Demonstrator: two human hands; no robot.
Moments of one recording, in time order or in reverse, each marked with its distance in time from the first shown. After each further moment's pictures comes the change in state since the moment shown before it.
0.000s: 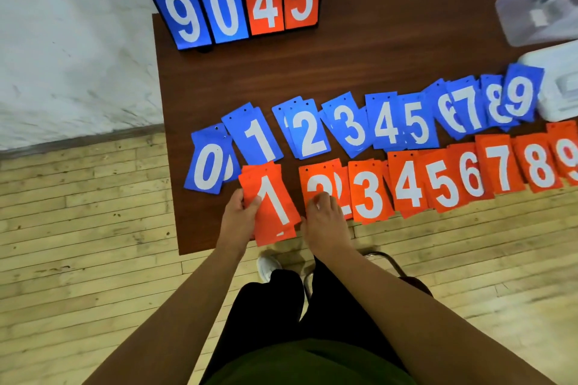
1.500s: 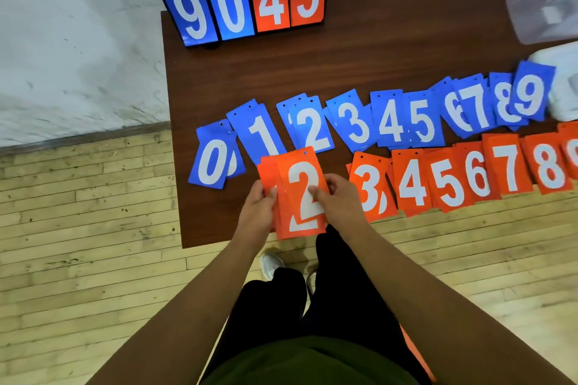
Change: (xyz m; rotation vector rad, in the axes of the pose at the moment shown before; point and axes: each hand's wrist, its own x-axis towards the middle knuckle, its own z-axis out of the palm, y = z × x) left_hand -0.018 0.018 0.028 -0.171 -0.055 -0.077; right_hand 0.016 0.008 -0.057 1.034 -0.013 0.307
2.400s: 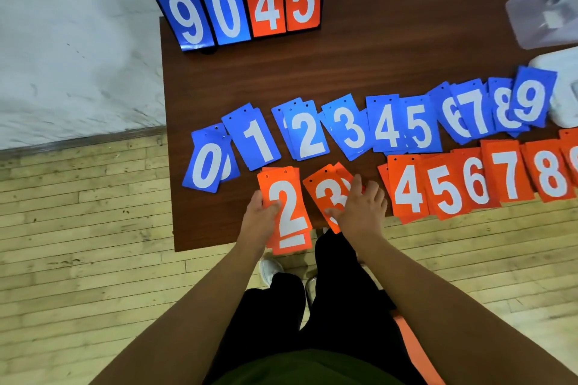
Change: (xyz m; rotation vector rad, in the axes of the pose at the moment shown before) left_hand 0.011 -0.013 0.016 0.205 0.059 -0.120; right_hand 0.024 0.050 -0.033 -0.958 0.161 0.050
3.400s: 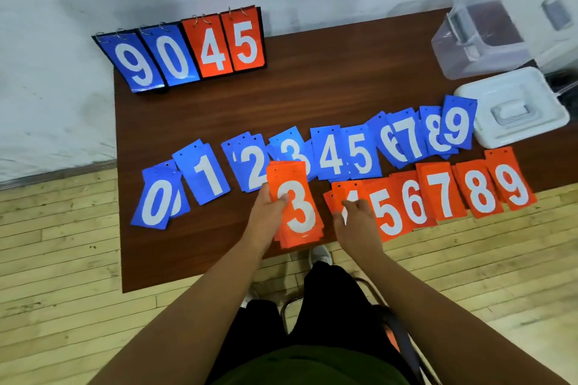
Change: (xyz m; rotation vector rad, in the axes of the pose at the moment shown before) left_hand -0.016 0.079 0.121 -0.038 -0.116 0.154; right_hand 0.029 0.098 -0.061 0.332 0.082 -0.100
